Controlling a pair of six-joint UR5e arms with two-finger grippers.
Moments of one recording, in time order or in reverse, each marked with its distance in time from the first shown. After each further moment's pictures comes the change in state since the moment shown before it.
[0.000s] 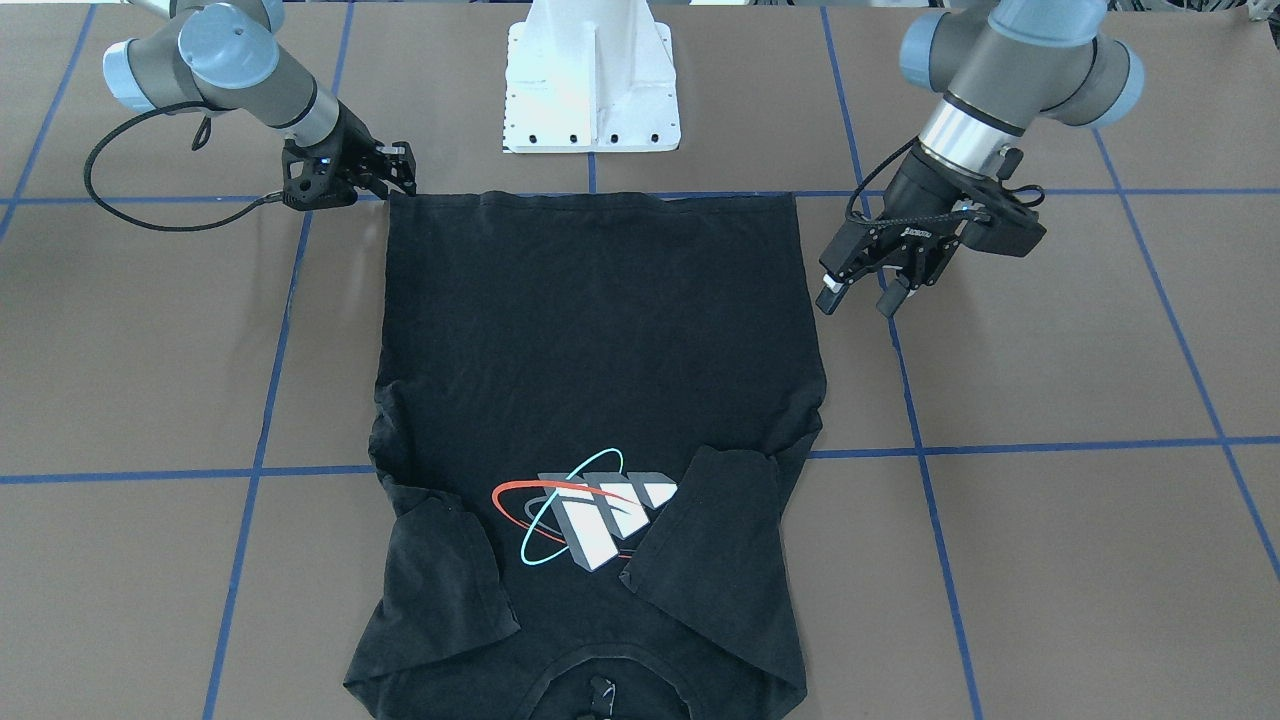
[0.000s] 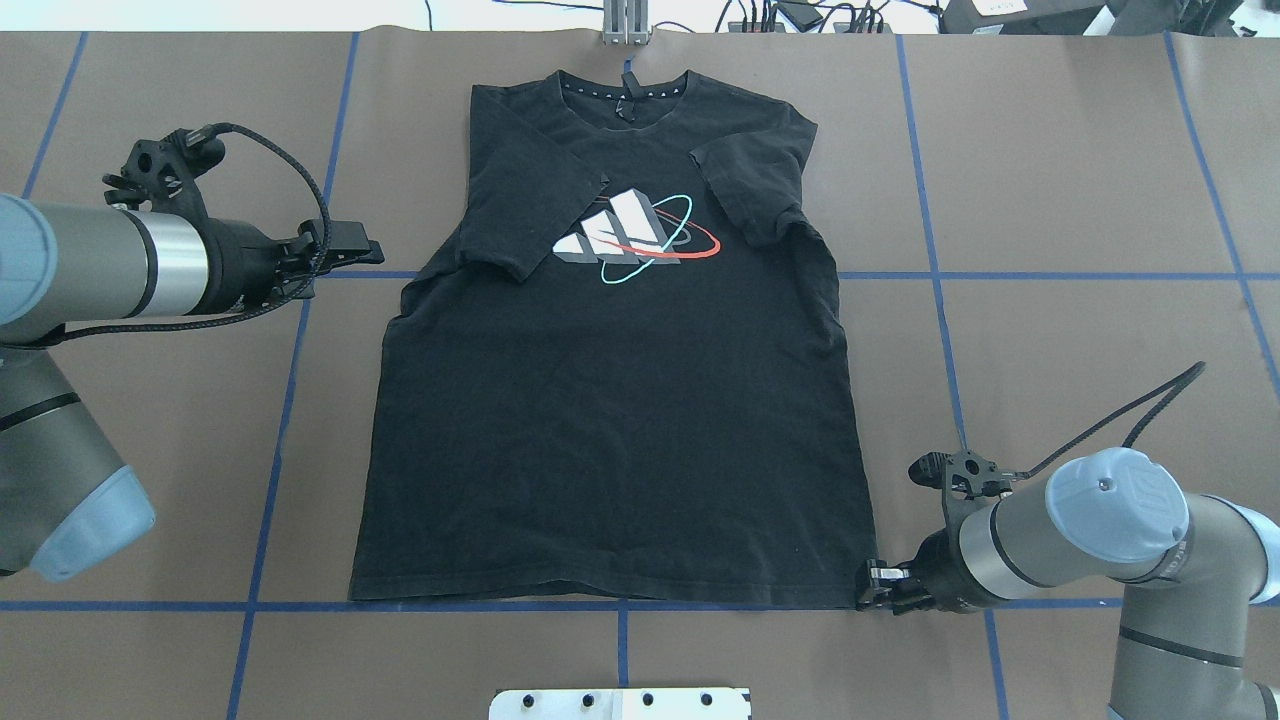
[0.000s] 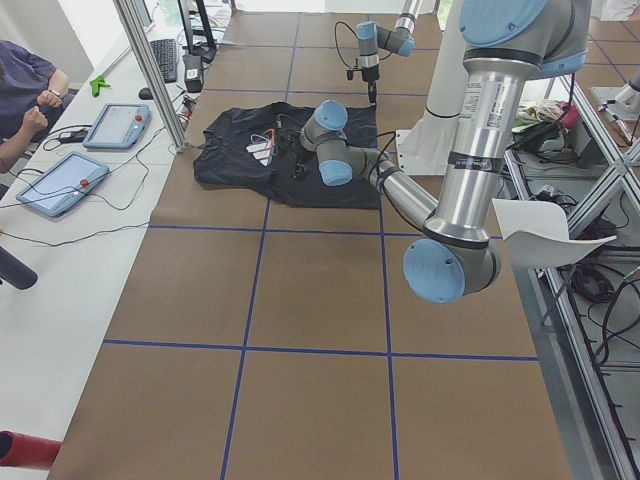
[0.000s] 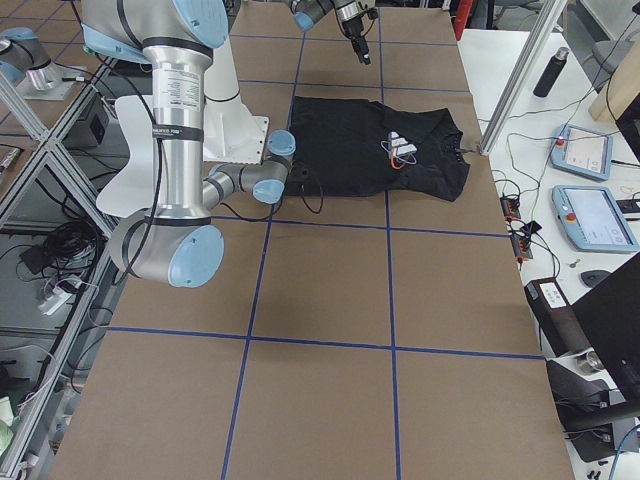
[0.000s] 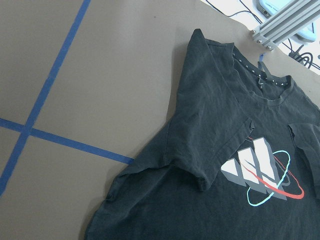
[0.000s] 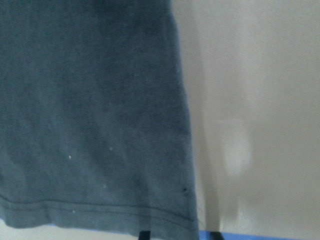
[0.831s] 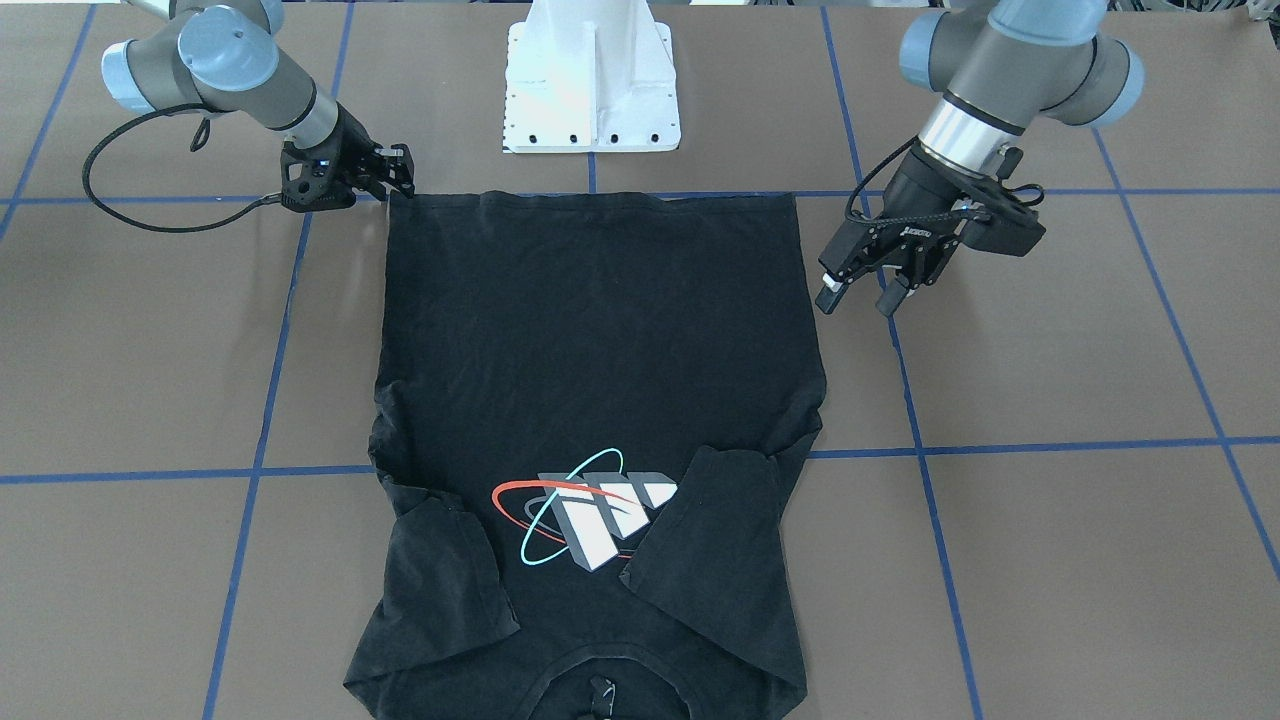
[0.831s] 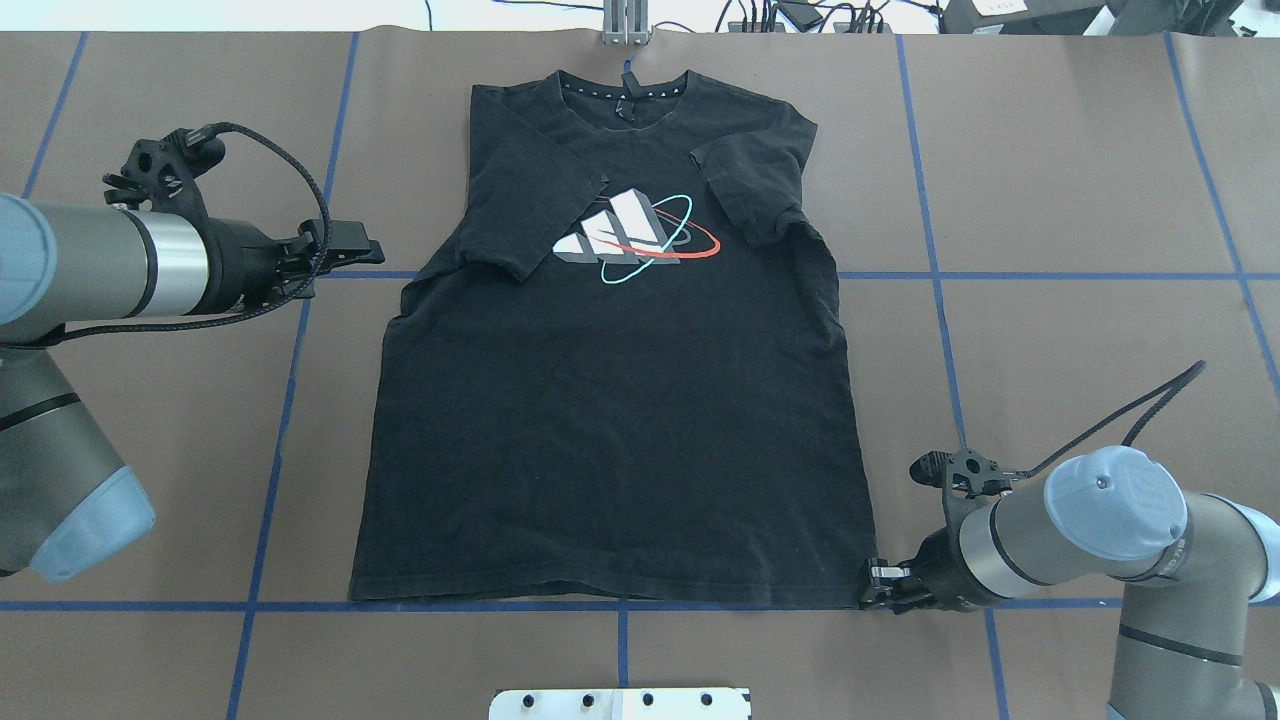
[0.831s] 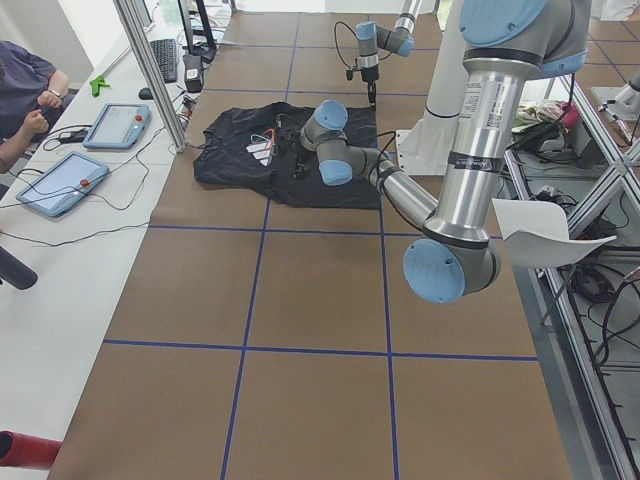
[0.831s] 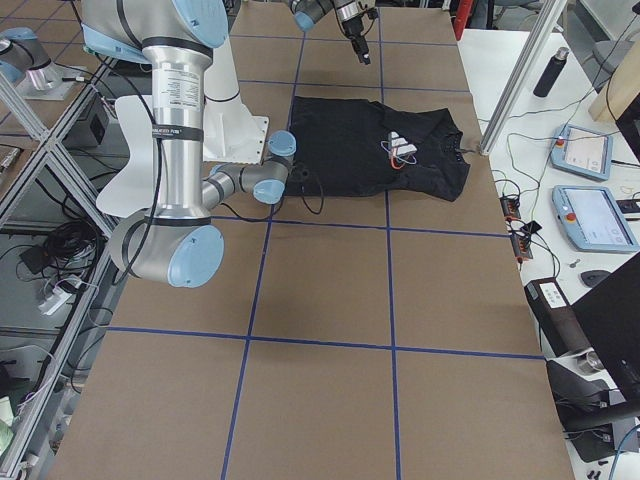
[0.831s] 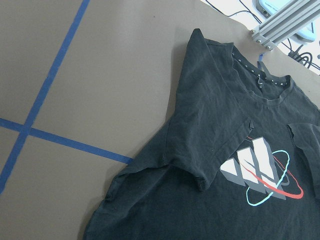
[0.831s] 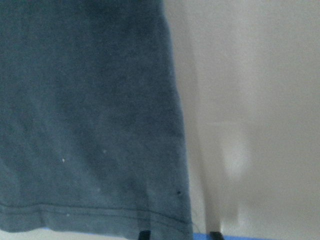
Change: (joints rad) left arm 0.000 0.000 -0.001 0.000 0.000 0.000; right arm 0.002 0.001 -0.003 -0.010 0.002 0.000
